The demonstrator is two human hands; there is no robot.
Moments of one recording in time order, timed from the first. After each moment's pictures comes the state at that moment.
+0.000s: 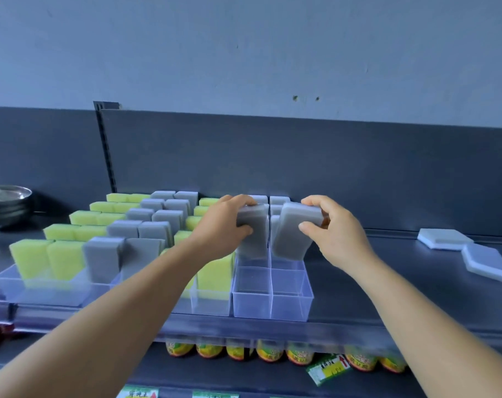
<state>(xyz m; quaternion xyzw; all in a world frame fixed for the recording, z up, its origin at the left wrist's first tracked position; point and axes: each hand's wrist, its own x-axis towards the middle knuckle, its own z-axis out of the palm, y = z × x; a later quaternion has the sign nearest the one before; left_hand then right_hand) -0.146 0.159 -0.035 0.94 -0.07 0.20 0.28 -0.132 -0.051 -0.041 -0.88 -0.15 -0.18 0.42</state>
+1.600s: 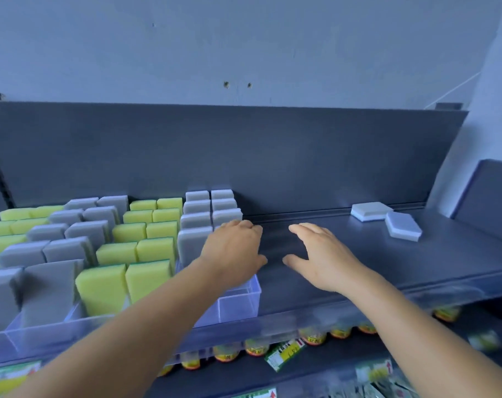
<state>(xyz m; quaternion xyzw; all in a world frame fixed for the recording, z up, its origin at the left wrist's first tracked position) -0.131 0.059 -0.060 0.97 -0.21 0.13 0.02 -0.154 -0.111 -0.068 -0.98 -0.08 -0.08 0.15</state>
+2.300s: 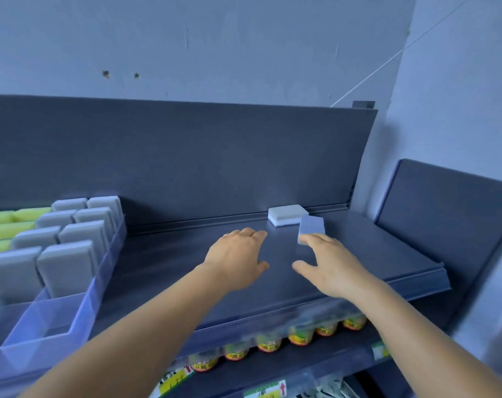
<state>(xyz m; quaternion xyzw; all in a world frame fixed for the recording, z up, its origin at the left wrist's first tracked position) -0.092 -0.184 -0.079 0.96 -0.26 0.06 0.07 -0.141 -0.358 -0.078 -0.99 0.01 -0.05 0.16</state>
